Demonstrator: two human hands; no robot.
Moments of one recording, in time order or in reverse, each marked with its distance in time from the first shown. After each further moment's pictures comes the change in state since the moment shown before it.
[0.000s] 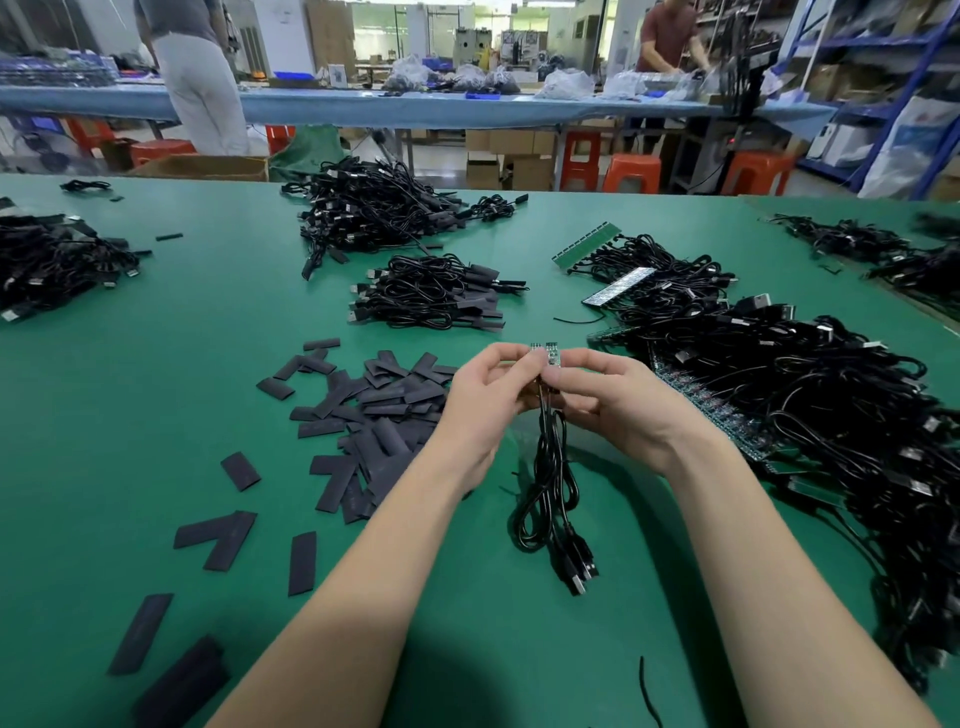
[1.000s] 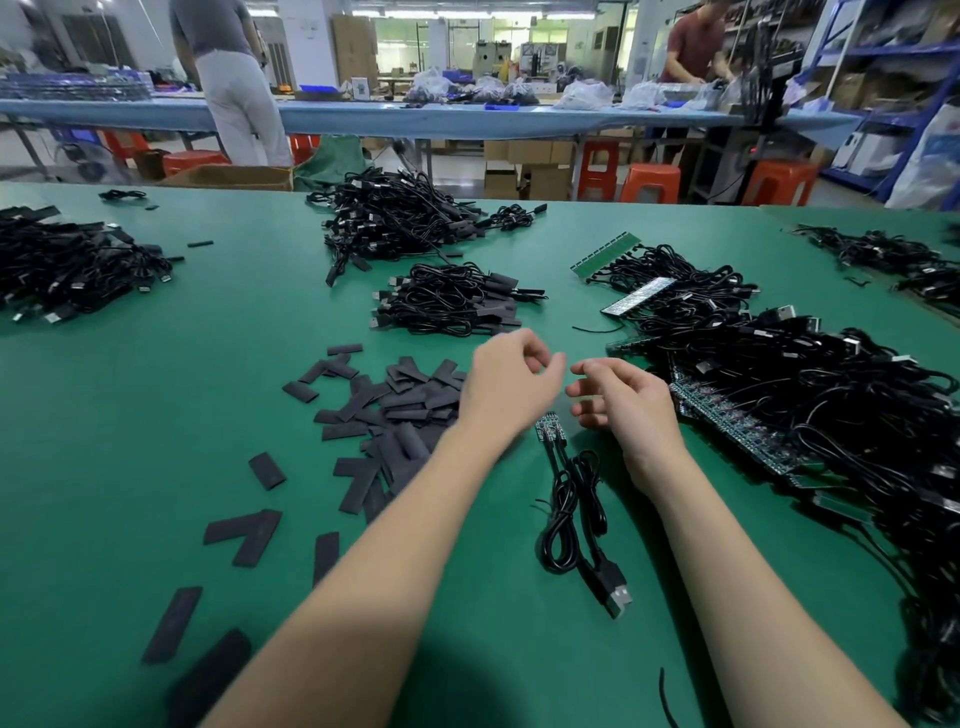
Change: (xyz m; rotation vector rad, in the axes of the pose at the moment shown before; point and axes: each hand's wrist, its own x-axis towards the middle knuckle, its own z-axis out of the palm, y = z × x) left_hand 0.030 0.011 0.001 1.067 0.203 0.302; right_hand 0.017 0.025 0.013 -0.098 0.427 -0.228
